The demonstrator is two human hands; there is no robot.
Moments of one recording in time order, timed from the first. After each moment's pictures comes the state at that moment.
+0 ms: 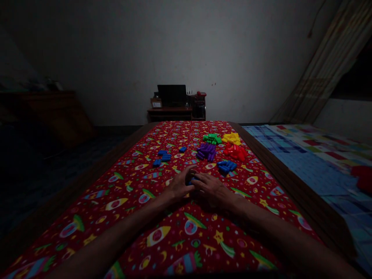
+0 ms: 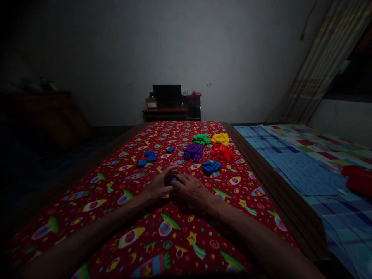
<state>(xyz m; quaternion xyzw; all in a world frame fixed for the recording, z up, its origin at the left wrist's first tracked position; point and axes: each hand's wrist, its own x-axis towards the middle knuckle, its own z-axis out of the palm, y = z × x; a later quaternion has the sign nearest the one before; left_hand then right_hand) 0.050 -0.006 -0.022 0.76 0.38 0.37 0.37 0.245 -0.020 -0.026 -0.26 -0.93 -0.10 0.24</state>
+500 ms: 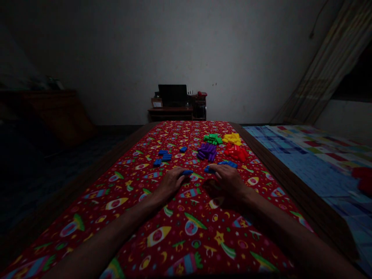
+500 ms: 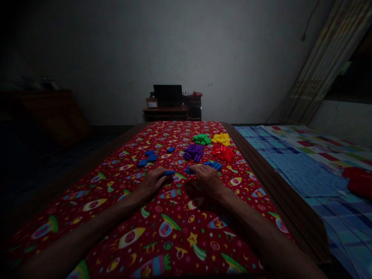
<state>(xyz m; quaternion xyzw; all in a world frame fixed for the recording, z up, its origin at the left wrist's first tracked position) 0.024 0.001 -0.019 0.82 0.46 0.32 0.14 0.287 0.006 -0.015 -0.34 -0.87 -0.11 0.34</state>
